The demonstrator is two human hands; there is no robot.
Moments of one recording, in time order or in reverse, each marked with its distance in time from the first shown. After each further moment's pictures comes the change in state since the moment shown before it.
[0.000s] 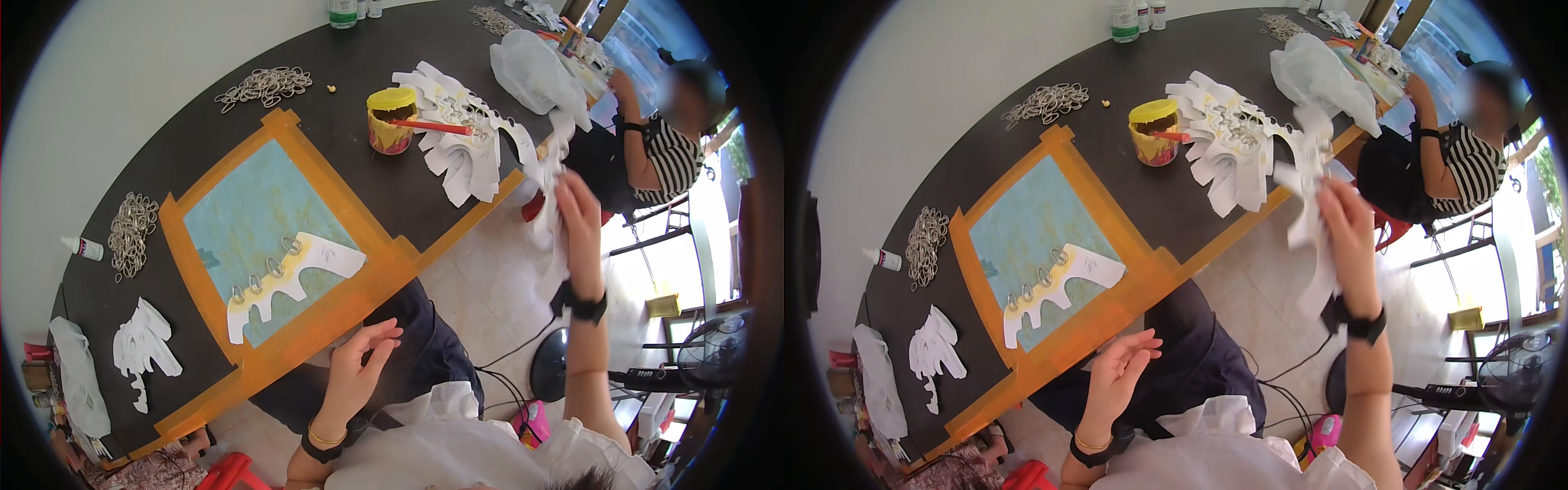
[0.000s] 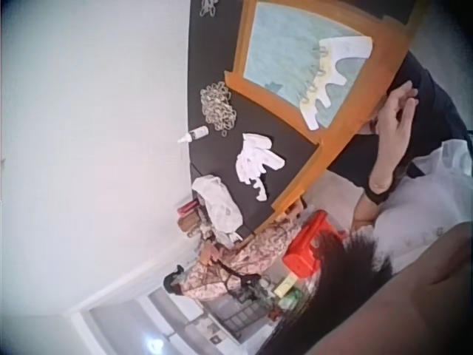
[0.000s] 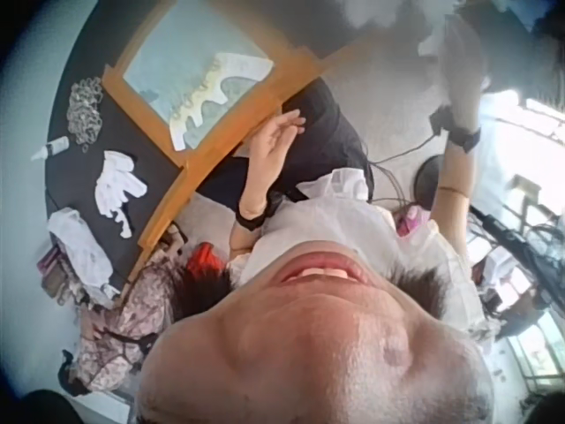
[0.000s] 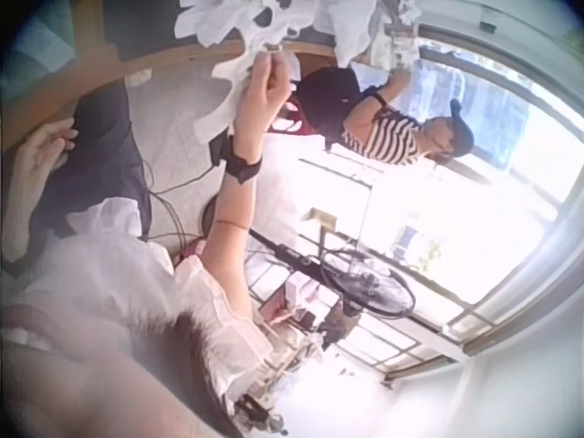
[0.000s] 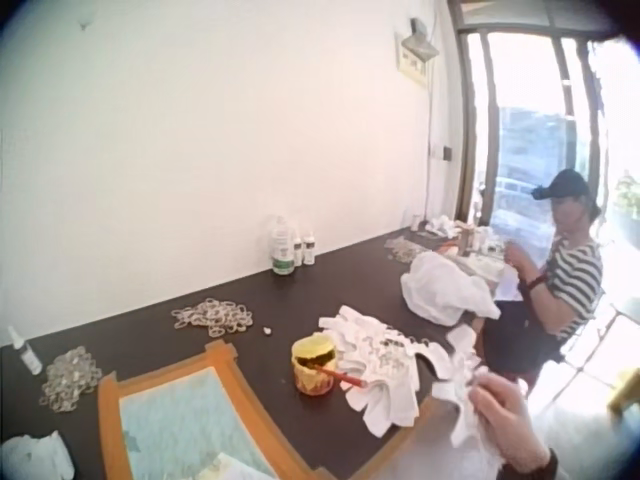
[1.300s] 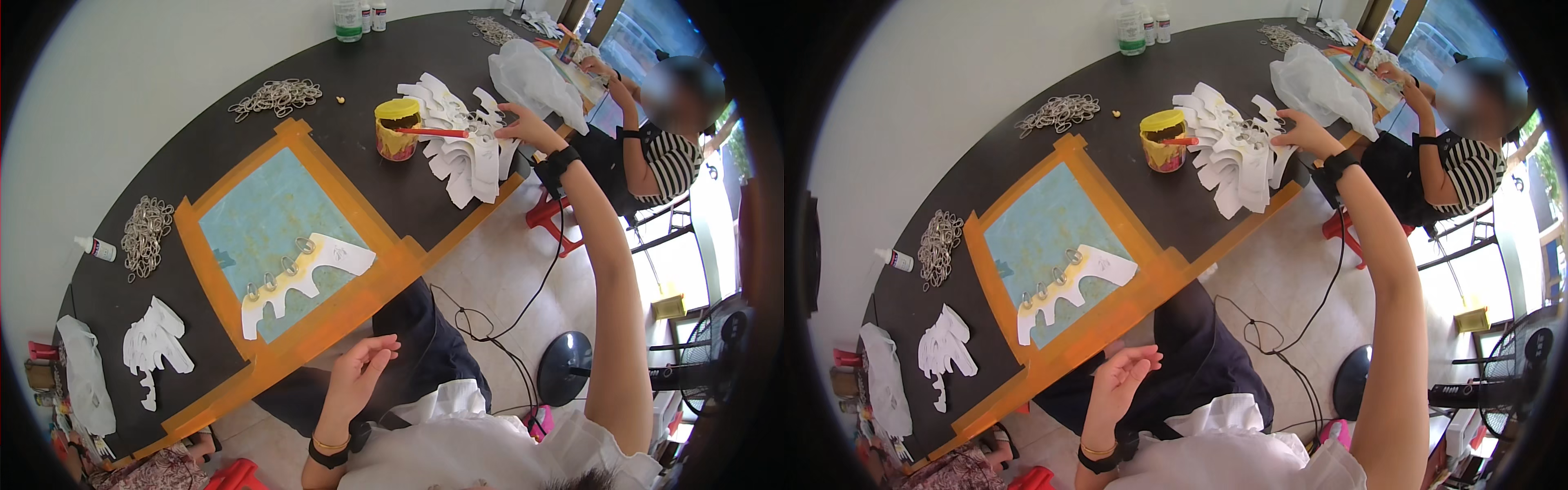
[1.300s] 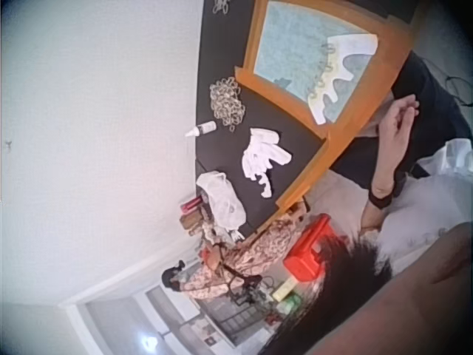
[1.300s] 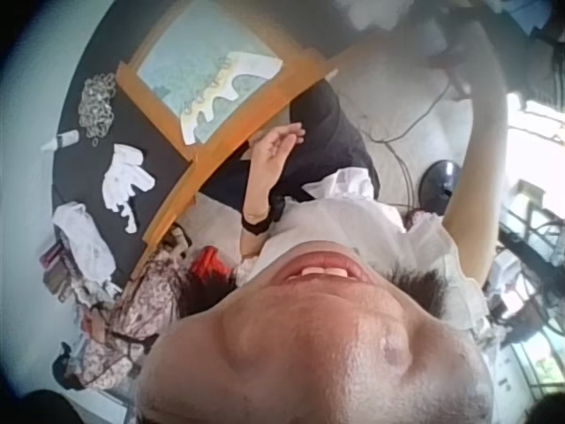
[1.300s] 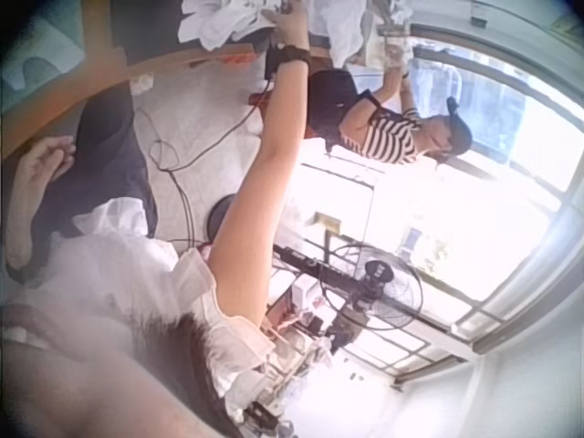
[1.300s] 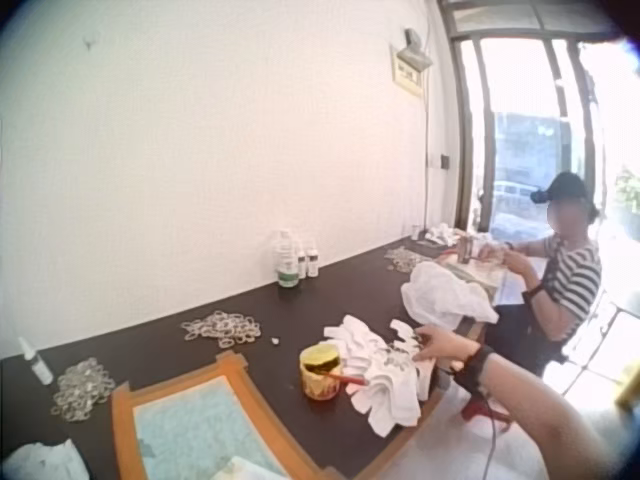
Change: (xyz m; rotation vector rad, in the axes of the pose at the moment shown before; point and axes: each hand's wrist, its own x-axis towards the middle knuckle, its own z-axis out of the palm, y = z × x) left_hand -0.023 -0.010 -0.011 -0.072 0.040 -0.040; right_hand 0.182 0.076 0.012 -0.466 -0.433 0.134
